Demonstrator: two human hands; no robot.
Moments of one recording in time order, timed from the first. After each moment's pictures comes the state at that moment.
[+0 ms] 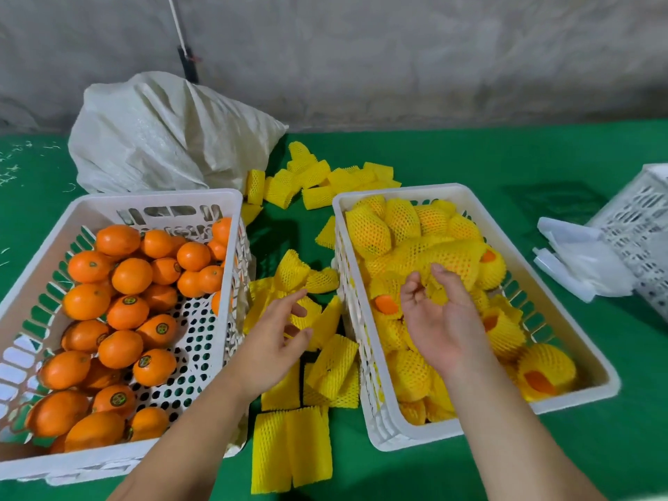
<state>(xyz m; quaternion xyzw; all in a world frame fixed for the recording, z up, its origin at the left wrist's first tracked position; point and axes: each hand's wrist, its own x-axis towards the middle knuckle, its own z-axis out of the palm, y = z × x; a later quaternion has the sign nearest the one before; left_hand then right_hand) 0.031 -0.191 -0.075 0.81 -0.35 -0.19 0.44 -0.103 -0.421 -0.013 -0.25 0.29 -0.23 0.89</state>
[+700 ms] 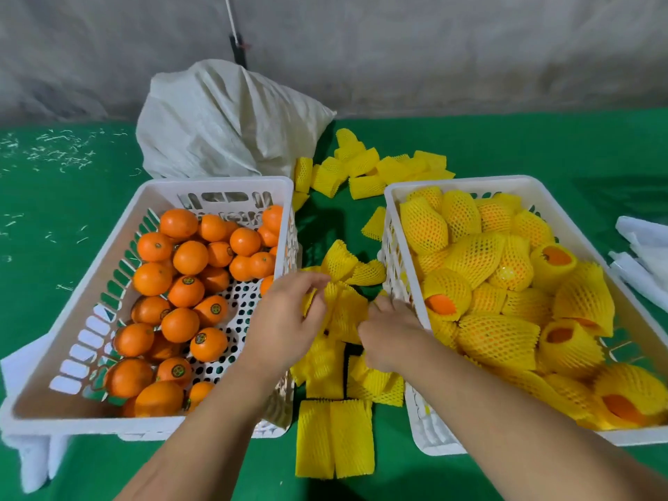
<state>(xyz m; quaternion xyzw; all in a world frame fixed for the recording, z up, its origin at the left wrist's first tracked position) 0.051 -0.163 -0.043 0.85 -0.36 0.04 0.39 -0.019 -0.339 -0.056 -0.95 0.03 0.29 -0.09</state>
